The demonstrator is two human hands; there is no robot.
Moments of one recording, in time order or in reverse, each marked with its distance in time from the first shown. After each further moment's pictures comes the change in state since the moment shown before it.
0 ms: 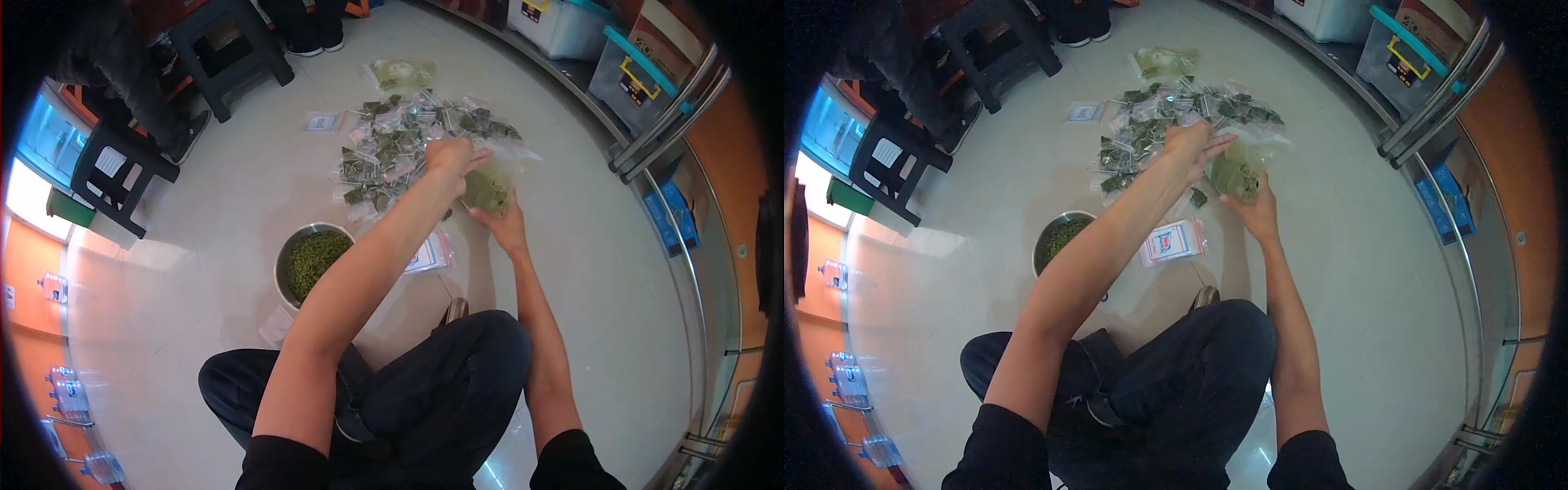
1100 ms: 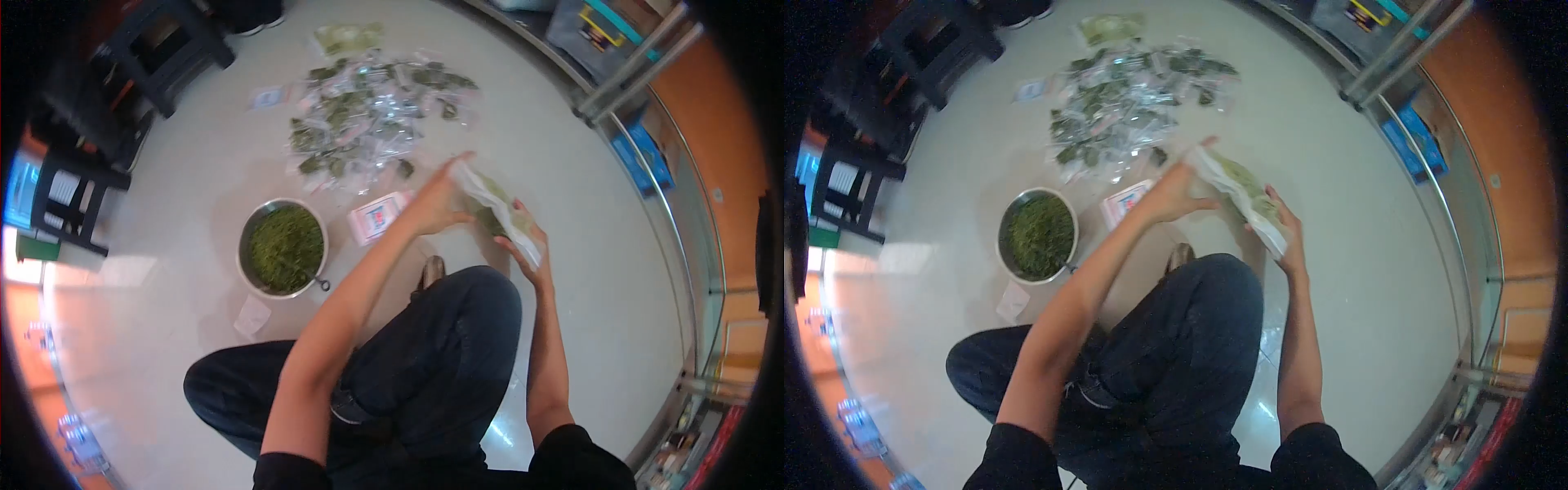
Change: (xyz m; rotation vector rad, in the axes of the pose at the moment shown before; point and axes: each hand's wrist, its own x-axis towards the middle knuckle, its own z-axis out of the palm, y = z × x) left_hand -0.051 -0.114 -0.070 1.005 -0.655 0.695; right_hand -0.130 -0.038 -0.130 -0.080 -0.127 0.096
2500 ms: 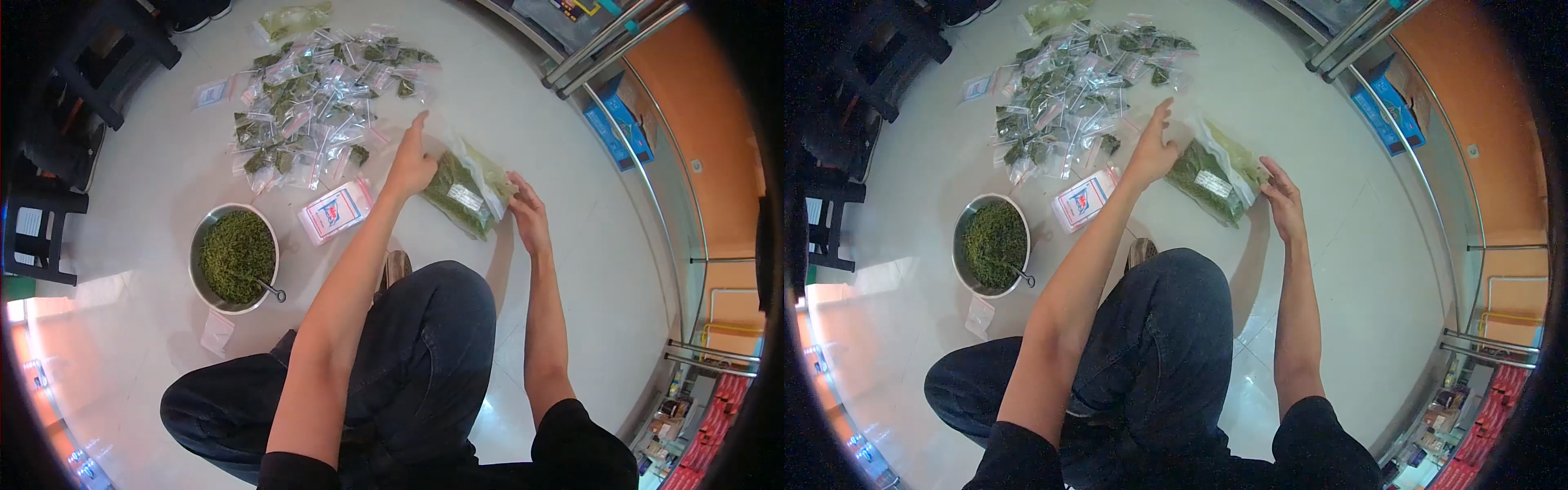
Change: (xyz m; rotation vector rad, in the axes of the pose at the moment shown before) left_hand 0.053 -0.049 0.062 -0.248 0.234 -0.320; right_hand 0.021 0.084 -0.049 0.651 0.031 0.347
